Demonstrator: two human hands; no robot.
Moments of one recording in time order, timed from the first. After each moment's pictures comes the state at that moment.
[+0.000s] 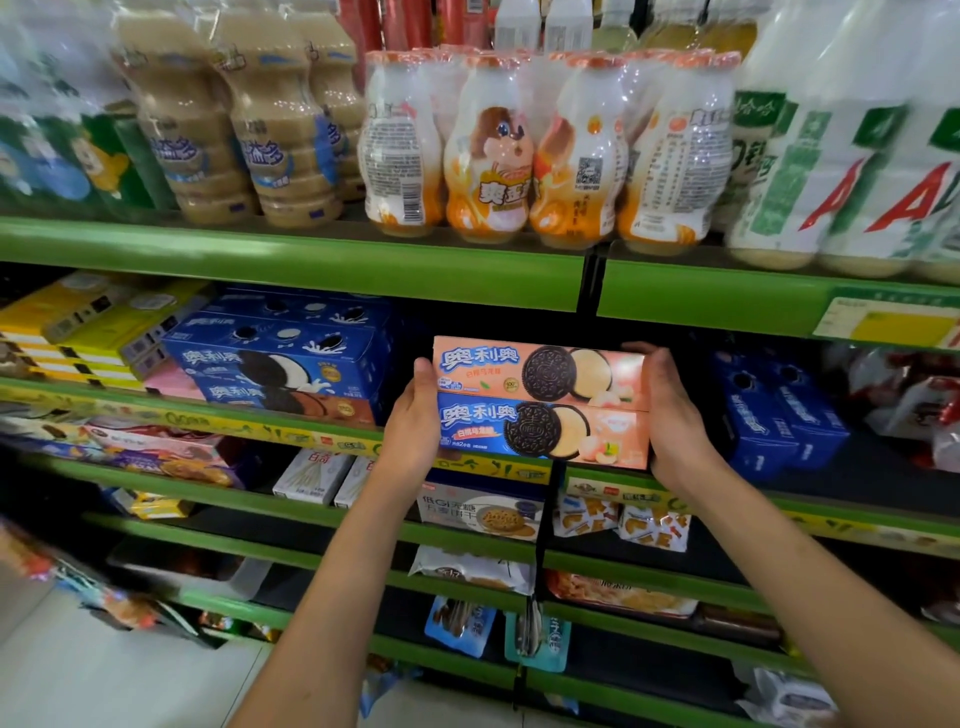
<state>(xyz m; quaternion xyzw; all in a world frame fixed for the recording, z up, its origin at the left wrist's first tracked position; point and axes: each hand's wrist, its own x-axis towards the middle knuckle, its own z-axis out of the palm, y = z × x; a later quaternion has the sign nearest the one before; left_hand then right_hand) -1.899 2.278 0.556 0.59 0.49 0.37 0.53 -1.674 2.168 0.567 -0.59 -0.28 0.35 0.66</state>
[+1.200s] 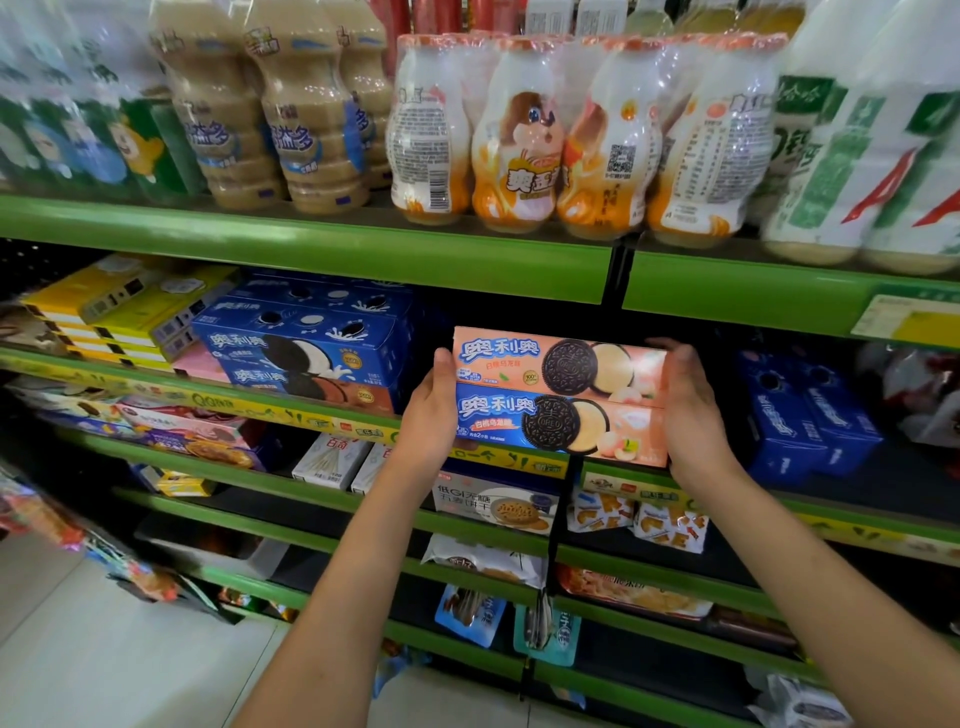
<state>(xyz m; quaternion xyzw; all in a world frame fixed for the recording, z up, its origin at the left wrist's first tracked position) -1.901 2.277 0.555 0.61 0.47 0.37 0.53 -1.673 2.169 0.560 -0.66 -0.32 0.26 0.62</state>
